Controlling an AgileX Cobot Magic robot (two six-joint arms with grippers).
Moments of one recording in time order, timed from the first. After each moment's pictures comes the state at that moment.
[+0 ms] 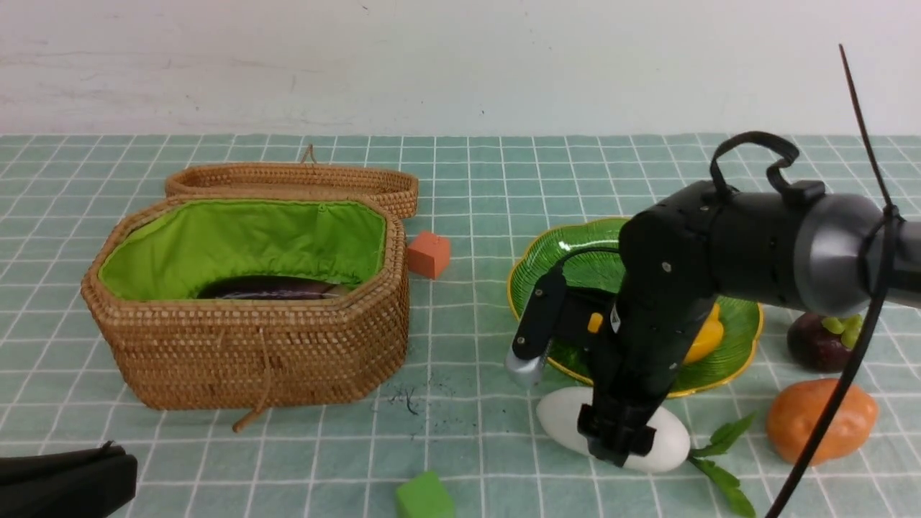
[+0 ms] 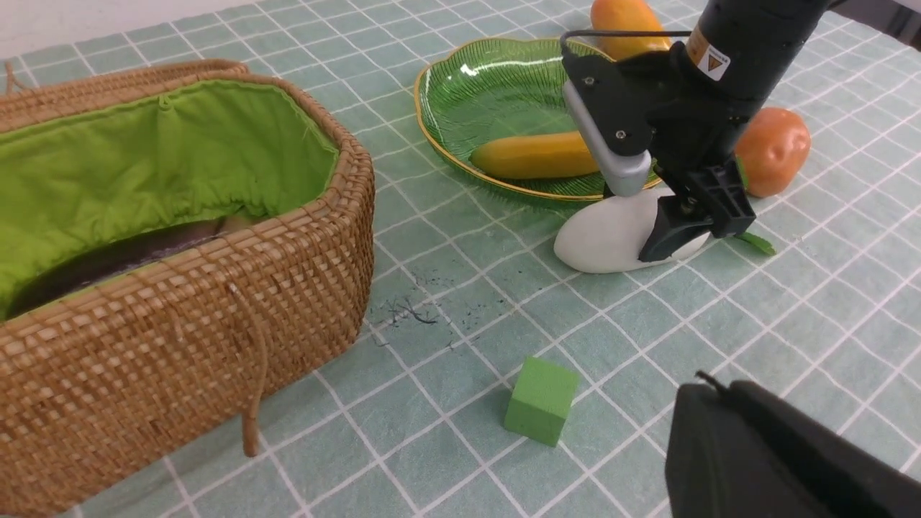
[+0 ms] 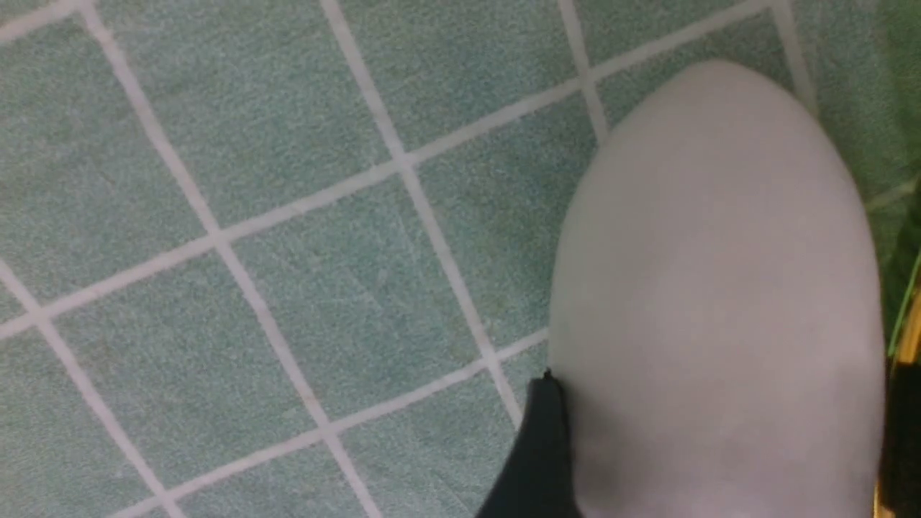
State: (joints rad) right arm 0.55 1.87 -1.29 -0.02 0.85 -0.63; left arm -0.56 0.41 -0.59 -0.18 0.61 0.08
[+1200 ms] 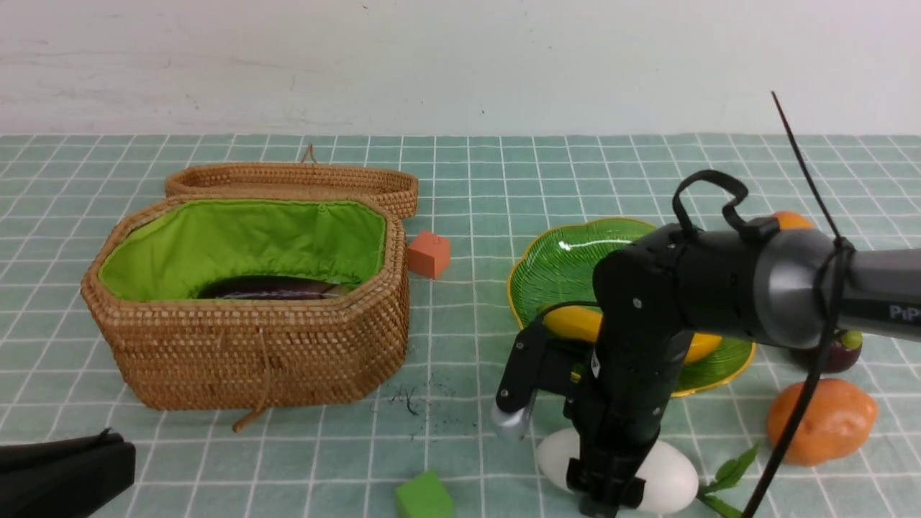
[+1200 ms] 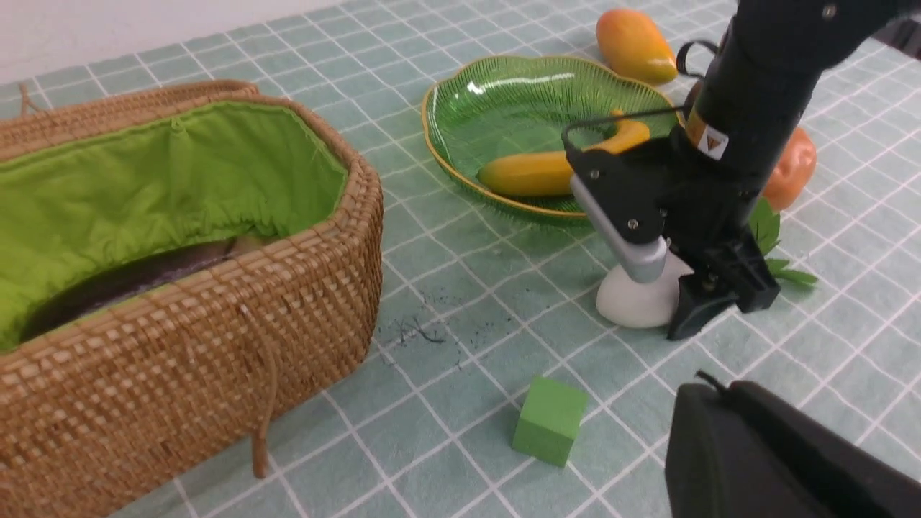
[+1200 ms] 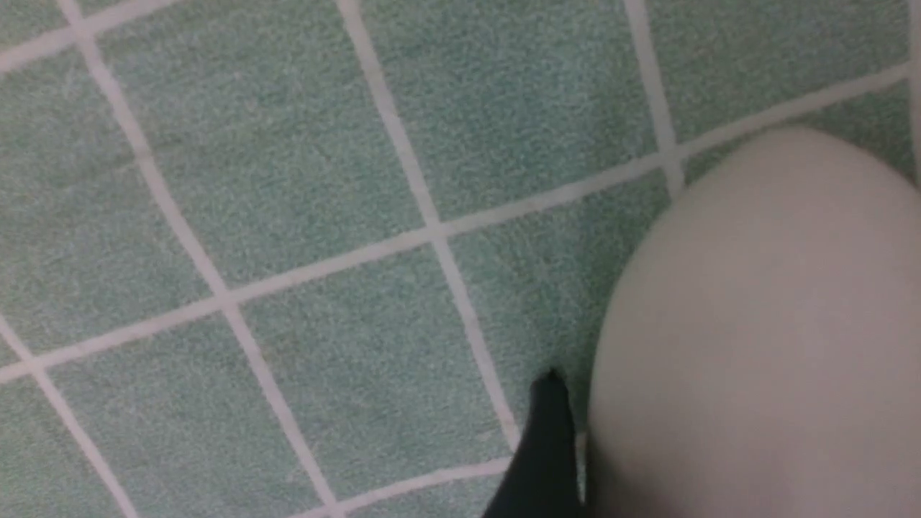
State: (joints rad) right arm 0.59 1.92 -1.25 0.07 0.88 -0.68; left arm -0.56 0.41 -0.59 -0.17 0.59 0.09
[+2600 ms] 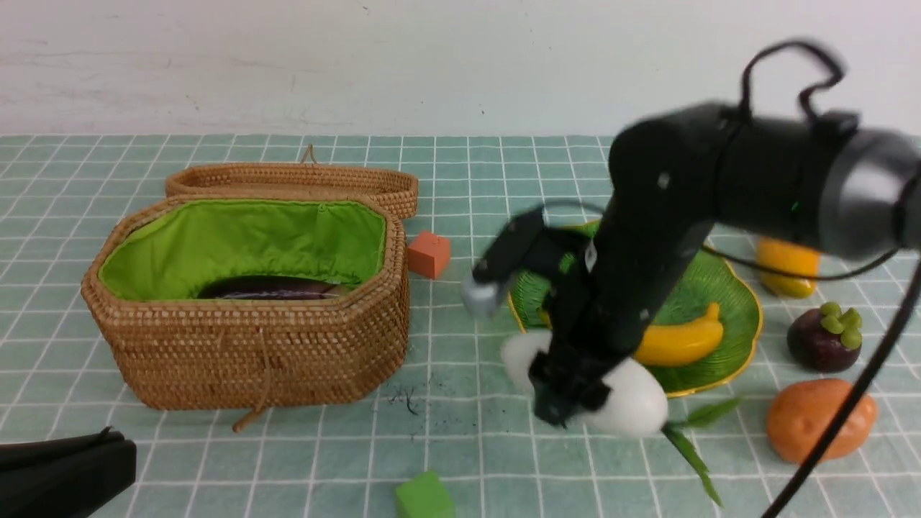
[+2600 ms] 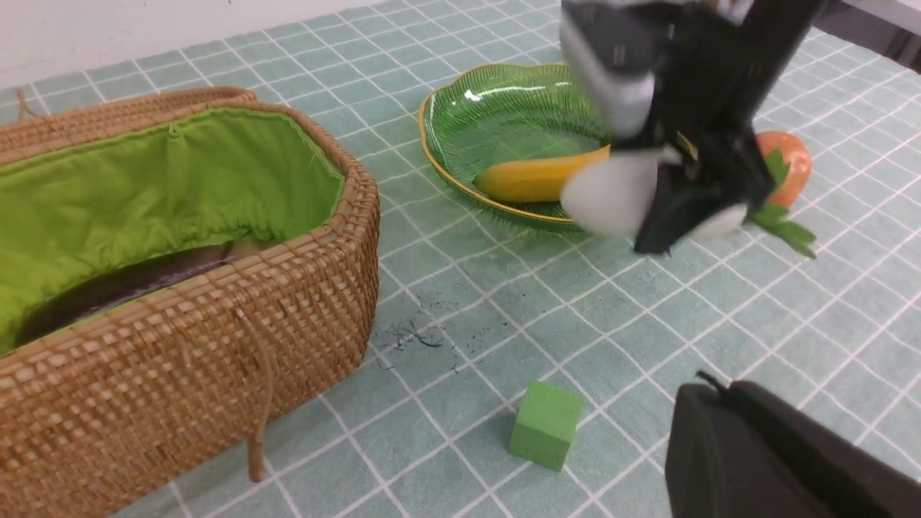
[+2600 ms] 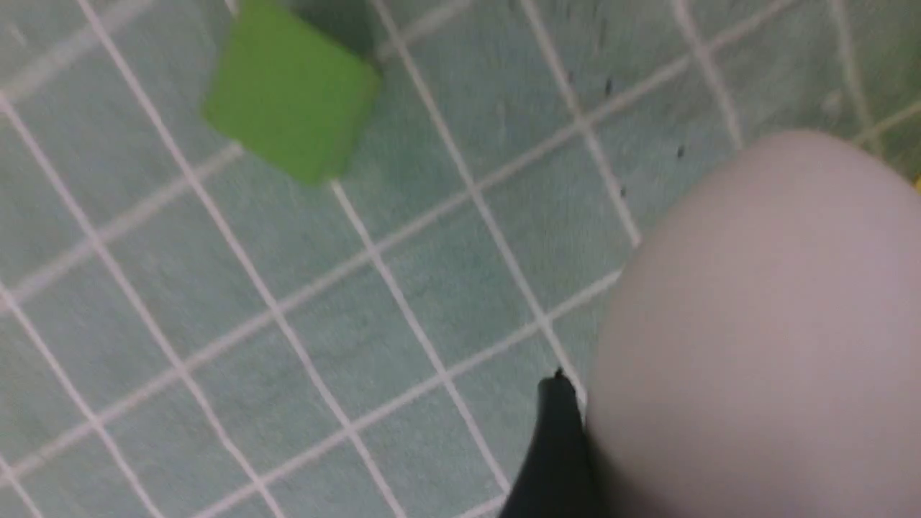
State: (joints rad) right arm 0.59 1.81 -1.53 0.20 1.06 -0.54; left arm -0.56 0.41 -0.59 -0.17 0.58 0.09
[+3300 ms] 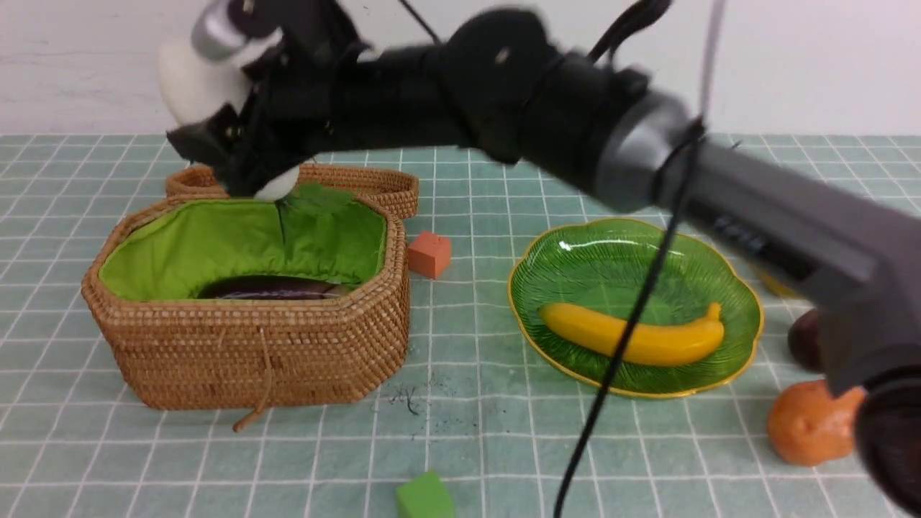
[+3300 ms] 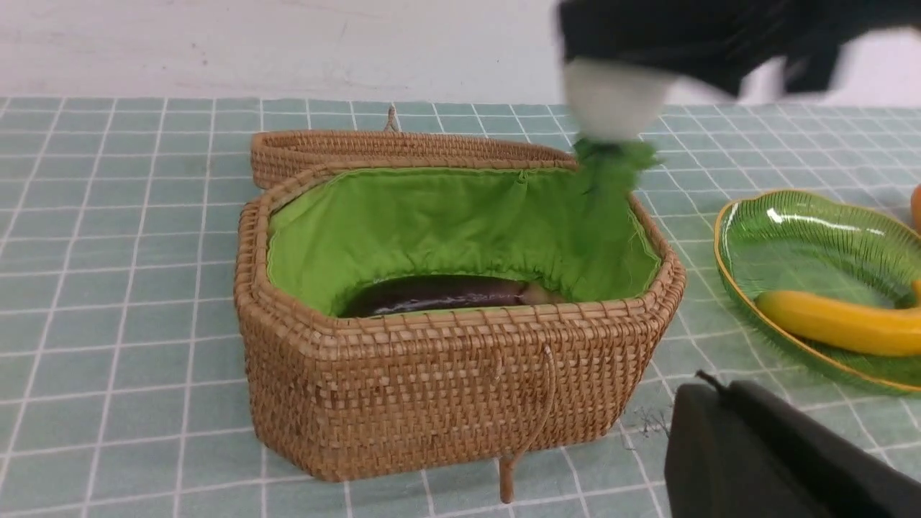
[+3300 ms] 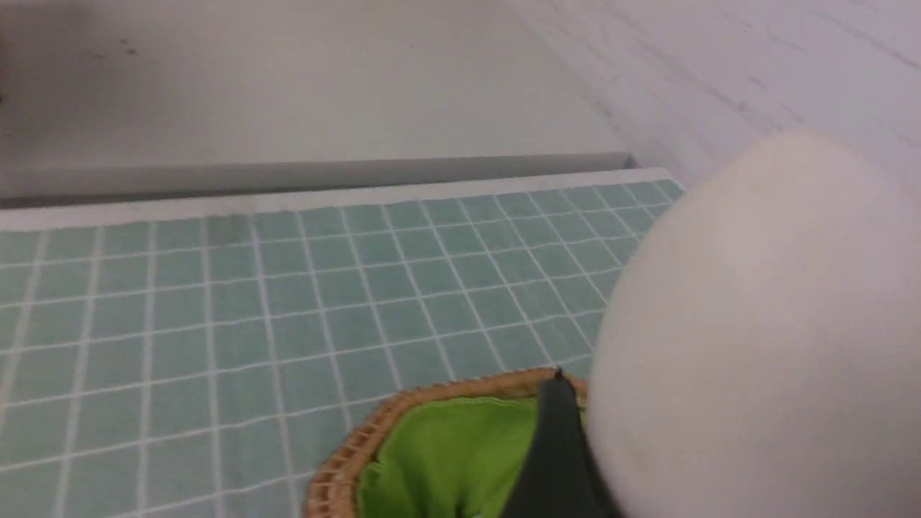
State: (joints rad) right arm 0.71 2.20 -2.11 1.07 0.43 -1.31; left arm -0.56 0.41 -0.59 0.49 0.58 -0.66
